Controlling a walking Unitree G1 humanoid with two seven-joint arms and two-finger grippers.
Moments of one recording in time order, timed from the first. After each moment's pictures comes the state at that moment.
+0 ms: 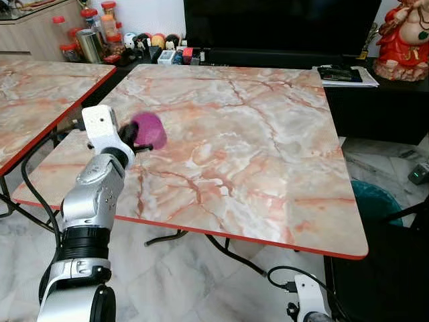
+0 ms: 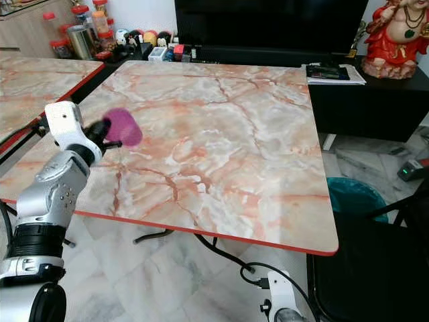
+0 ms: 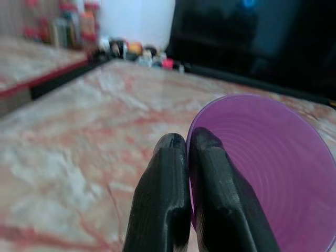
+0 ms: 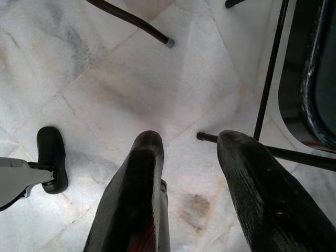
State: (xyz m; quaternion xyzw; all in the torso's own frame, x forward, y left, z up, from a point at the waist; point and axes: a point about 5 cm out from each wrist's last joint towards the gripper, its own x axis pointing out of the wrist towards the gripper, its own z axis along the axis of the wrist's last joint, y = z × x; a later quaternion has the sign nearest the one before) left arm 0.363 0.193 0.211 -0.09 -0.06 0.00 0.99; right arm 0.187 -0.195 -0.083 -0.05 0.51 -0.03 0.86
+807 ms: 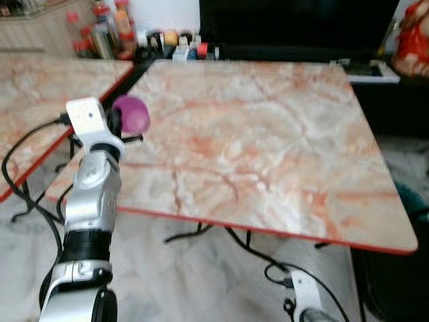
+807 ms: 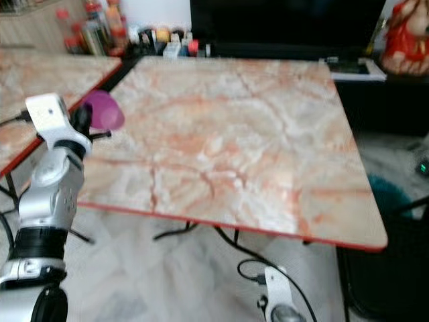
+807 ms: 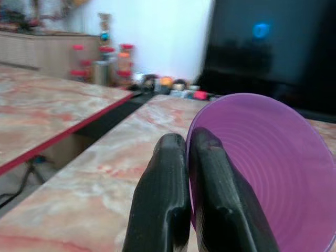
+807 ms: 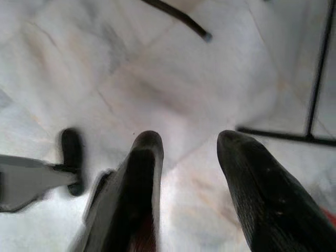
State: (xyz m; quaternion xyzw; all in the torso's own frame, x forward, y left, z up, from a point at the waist) left arm 0.361 0.190 0.217 -0.07 -0.11 0.03 0.99; right arm 0.184 -0.200 -0.084 -0.05 0.51 -0.04 0.86
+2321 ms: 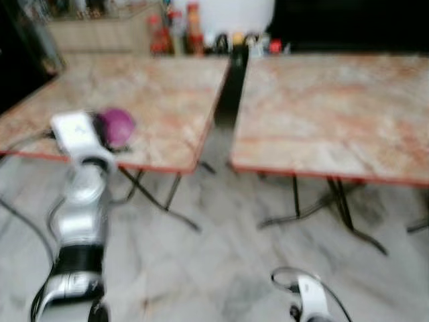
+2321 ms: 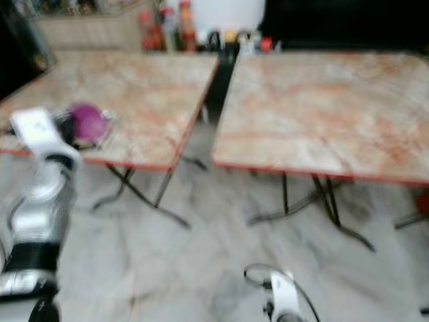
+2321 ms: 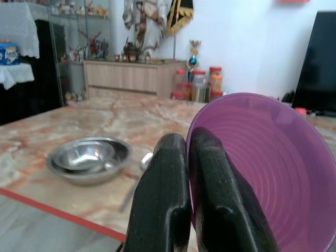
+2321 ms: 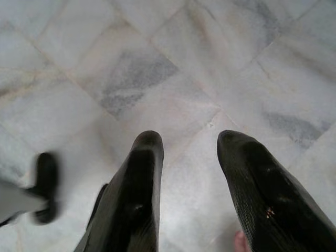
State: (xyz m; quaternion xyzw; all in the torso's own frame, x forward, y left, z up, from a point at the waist) left arm 0.351 0.211 0.204 -0.04 -0.13 0.08 0.99; right arm 0.181 -0.201 -0.085 -0.04 0.50 -0.04 0.86
